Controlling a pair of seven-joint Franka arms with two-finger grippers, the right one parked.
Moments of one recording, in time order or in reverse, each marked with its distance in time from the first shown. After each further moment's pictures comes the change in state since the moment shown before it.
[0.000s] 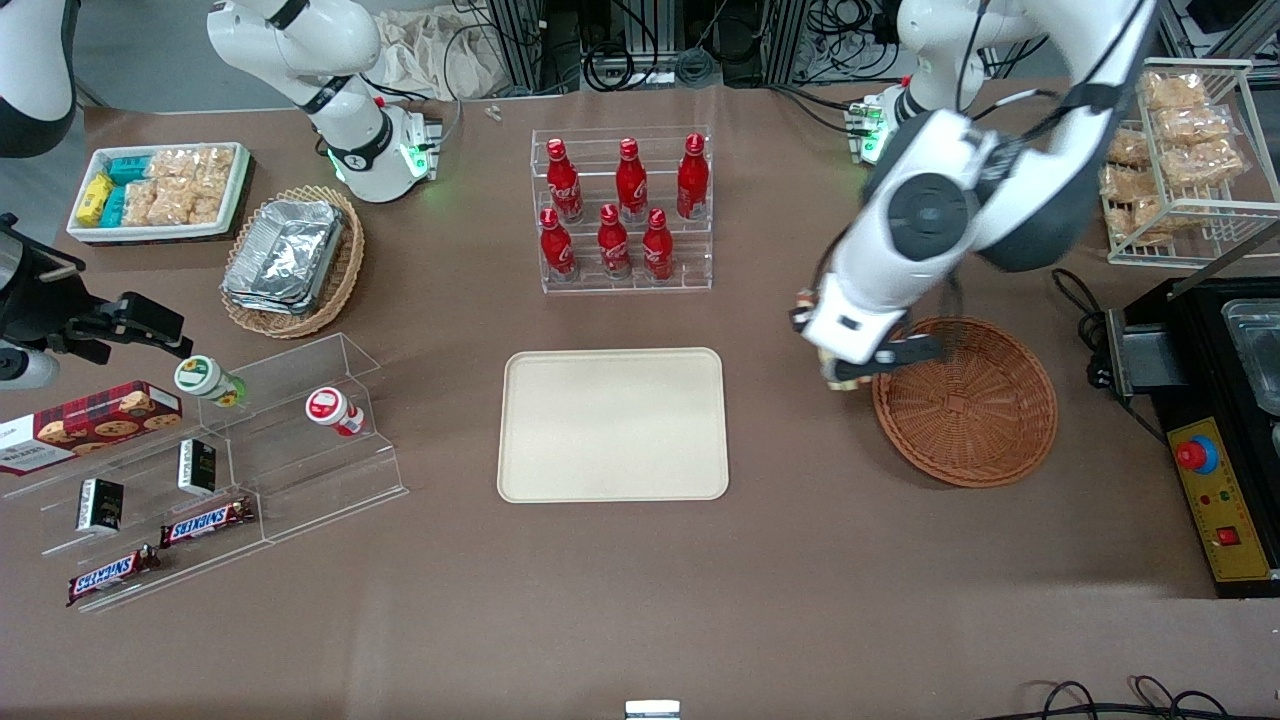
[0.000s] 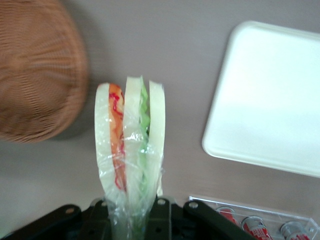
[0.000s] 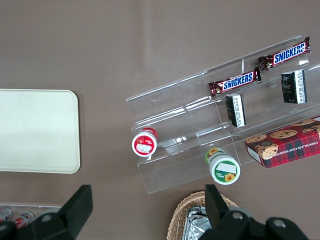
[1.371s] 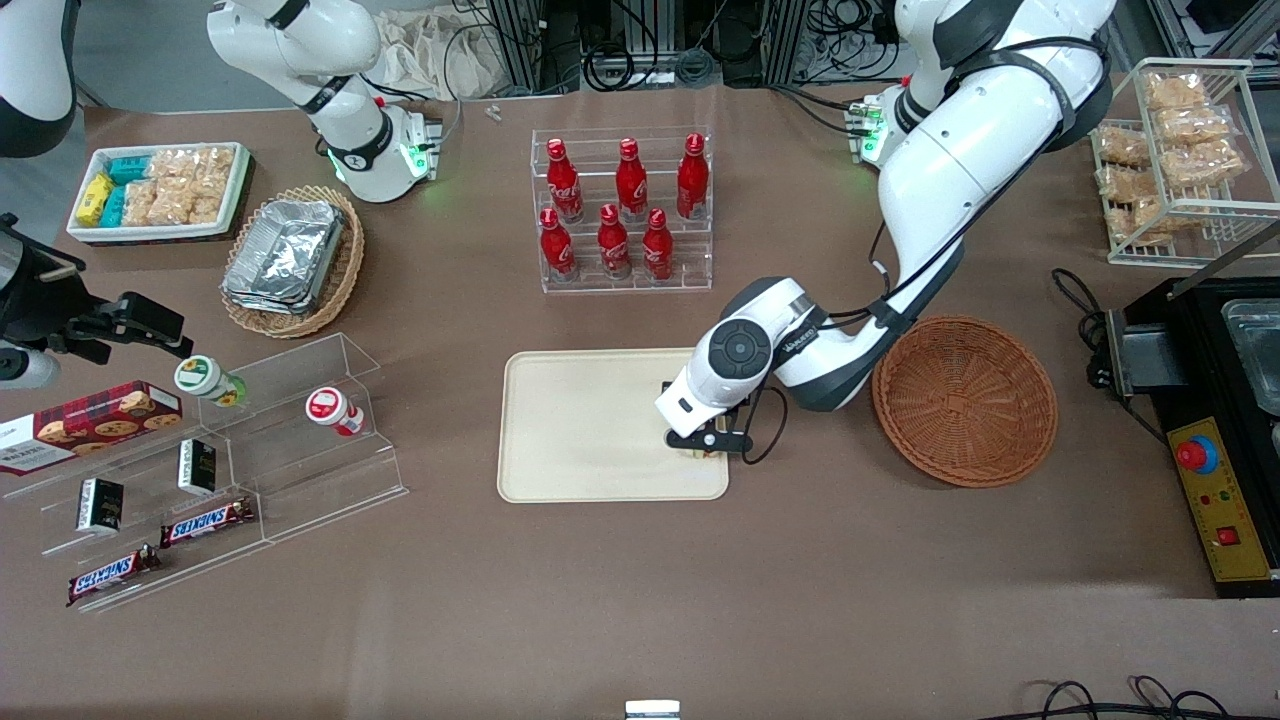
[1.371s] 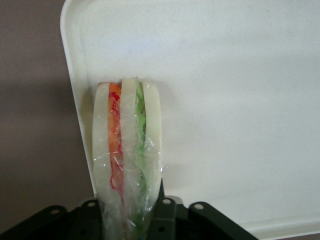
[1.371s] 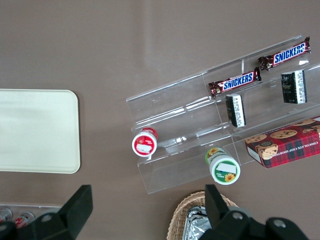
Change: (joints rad) arm -0.217 0.577 0.044 0.222 0.308 0.339 -0.004
